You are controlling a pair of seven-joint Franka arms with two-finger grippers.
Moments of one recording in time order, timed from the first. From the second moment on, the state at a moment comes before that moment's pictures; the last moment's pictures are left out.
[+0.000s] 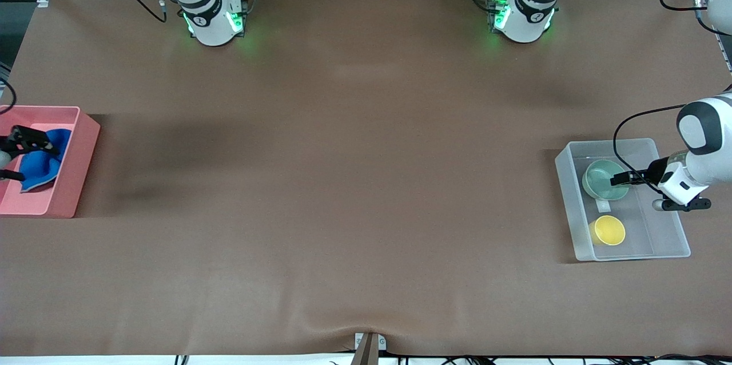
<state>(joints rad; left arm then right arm) 0.60 0.56 -0.31 -1.82 0.12 2.23 0.20 -0.30 0.29 -0.03 -1.62 0.09 1.80 -0.96</state>
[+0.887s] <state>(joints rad) 0.60 0.38 -0.46 -1.70 0.12 1.98 0.14 -0.14 0.07 -0.03 -1.56 0.06 1.45 -0.19</state>
